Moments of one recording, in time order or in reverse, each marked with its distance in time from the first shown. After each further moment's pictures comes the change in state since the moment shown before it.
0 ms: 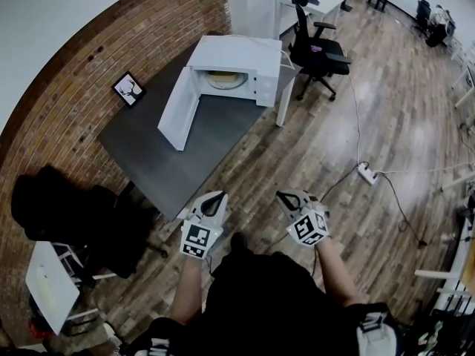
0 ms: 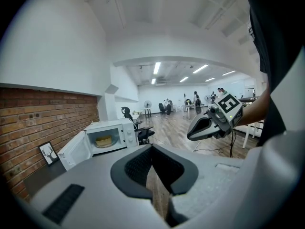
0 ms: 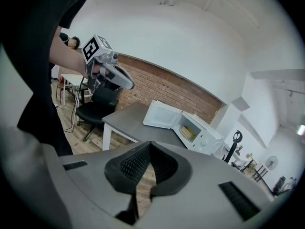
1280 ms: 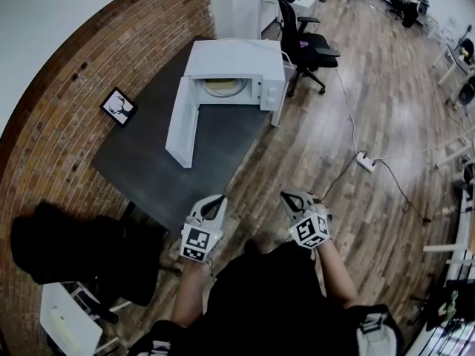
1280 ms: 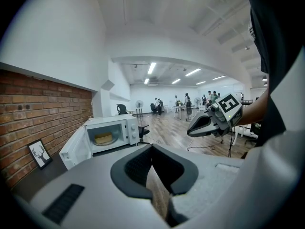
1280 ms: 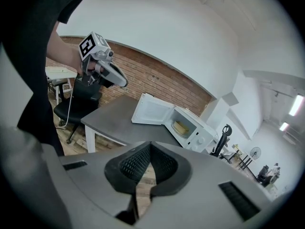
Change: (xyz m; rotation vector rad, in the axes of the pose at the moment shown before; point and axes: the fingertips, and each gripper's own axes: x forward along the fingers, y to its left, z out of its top) left arm 0.003 0.113 -0.047 -0.001 0.001 -0.140; right arm 0.092 0.007 0.027 0.059 0.103 -0.175
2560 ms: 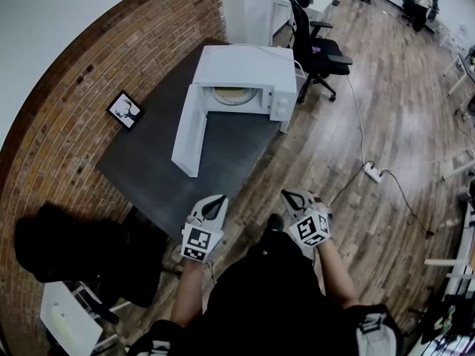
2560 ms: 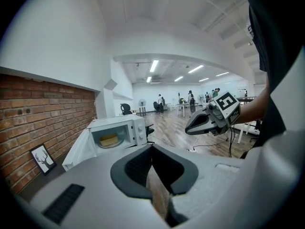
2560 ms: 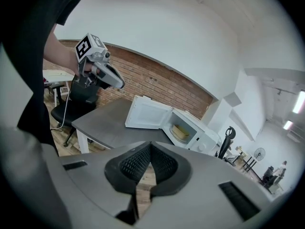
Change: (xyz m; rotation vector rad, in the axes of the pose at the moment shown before) left arm 0.028 0.049 0.014 0.010 0.020 0.043; right arm 0.054 -0.044 0.019 0.008 -0.032 0.029
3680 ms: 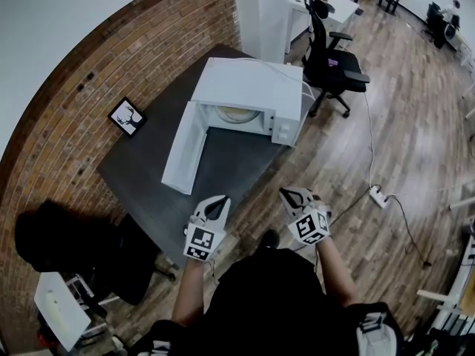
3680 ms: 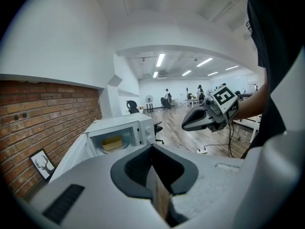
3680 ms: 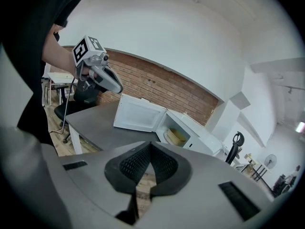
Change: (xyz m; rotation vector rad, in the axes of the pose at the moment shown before) left arm 0.111 0.026 0.034 -0.001 0.056 0.099; right arm 0.063 -0.117 -0.018 -0.032 -0.082 0.098
